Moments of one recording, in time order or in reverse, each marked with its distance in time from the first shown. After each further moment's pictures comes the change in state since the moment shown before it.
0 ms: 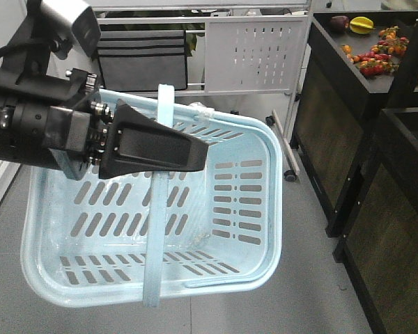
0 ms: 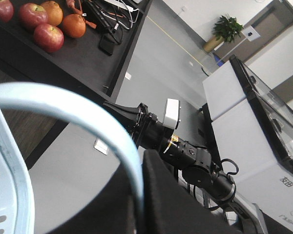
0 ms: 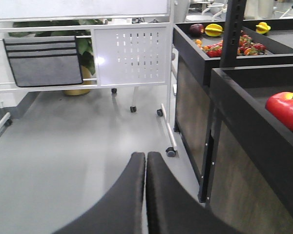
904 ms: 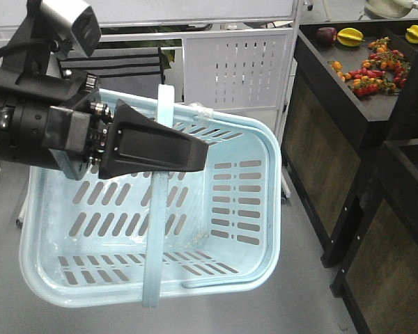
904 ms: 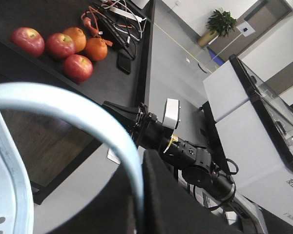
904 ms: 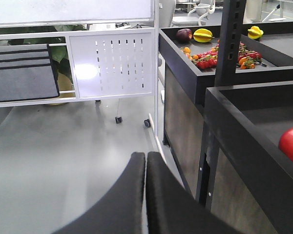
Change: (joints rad) left arm 0.000 0.000 0.000 0.000 0.000 0.000; right arm 0.000 0.000 0.000 0.000 0.000 0.000
